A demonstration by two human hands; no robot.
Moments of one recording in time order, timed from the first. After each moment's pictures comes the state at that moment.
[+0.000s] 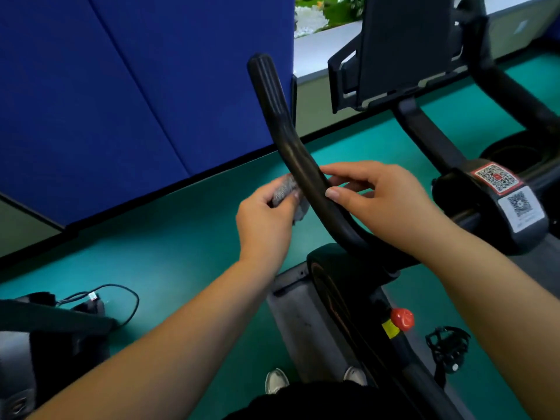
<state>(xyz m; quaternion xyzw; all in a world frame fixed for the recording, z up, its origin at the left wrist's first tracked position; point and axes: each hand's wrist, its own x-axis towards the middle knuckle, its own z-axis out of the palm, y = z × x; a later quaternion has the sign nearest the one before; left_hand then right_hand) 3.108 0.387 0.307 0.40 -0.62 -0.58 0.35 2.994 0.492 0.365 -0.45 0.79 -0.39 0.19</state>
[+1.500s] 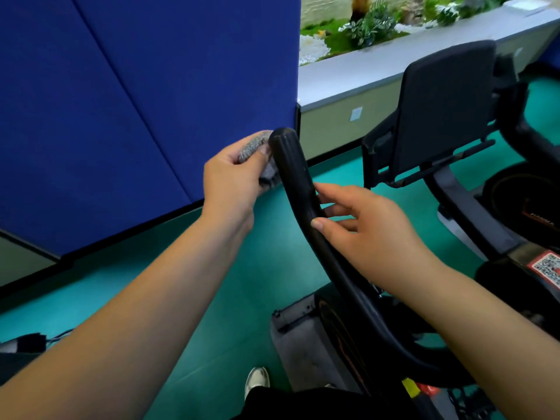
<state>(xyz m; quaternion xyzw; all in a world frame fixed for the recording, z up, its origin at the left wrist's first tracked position) 3.056 0.250 0.376 0.35 -0.52 -0.68 0.38 2.979 0.406 0.373 -0.45 0.77 -0.42 0.18</state>
